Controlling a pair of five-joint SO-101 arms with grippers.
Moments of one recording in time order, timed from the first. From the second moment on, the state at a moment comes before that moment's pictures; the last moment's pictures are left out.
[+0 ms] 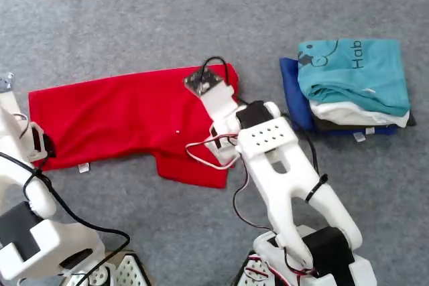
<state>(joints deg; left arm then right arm) -42.5 -5.7 24.7 69.2 -22.7 -22.3 -18.4 36.2 64.3 15.1</state>
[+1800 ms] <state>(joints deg) -30.9 -1.7 22.1 47.1 0.2 -19.1 8.2 24.7 23.7 21.8</state>
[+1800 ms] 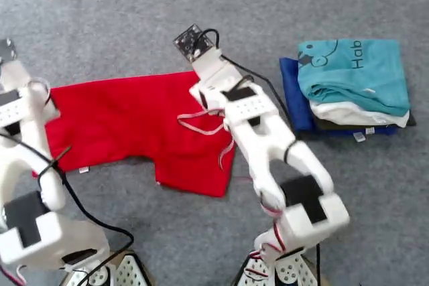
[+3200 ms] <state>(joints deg) -29.7 15.7 14.5 34.5 13.6 -20.2 16.9 -31.3 99.7 46.6</state>
